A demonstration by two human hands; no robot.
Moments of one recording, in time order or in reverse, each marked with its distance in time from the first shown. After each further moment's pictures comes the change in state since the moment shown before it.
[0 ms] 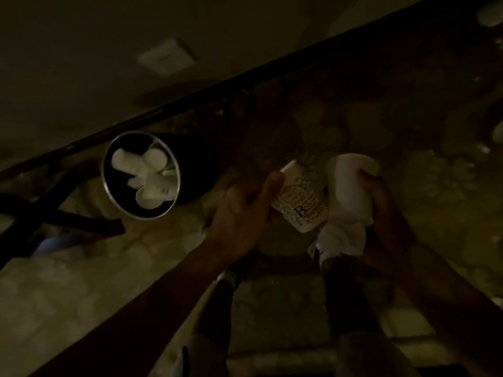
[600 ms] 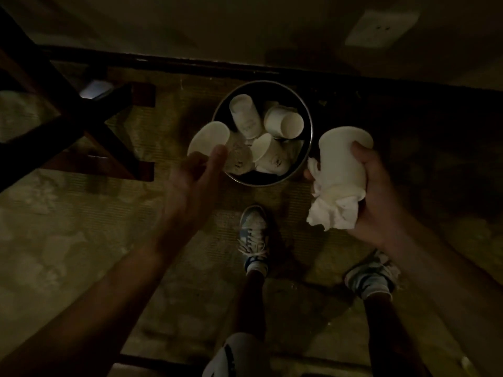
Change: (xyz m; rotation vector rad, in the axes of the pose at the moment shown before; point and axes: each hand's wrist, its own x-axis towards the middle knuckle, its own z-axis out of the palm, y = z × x) left_hand -0.057 -0.239 -0.255 -0.272 0.540 -0.072; right_hand 0.037 0.169 0.248 -0.186 -0.415 0.233
